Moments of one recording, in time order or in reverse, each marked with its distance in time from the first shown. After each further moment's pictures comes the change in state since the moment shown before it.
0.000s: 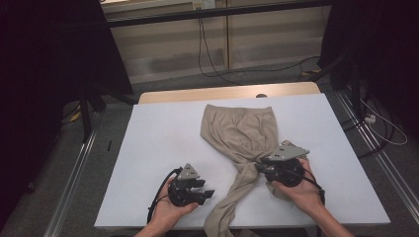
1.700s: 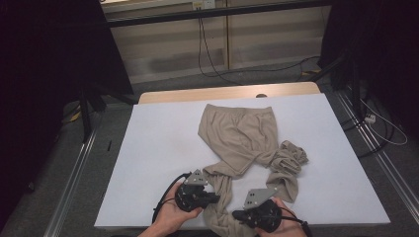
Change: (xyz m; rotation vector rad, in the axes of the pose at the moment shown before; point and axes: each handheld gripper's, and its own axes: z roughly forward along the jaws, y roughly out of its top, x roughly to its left) left arm -0.021 0.001 0.005 0.036 -0.155 0.057; right arm 0.103 -0.032 0.007 0.163 0.359 -0.092
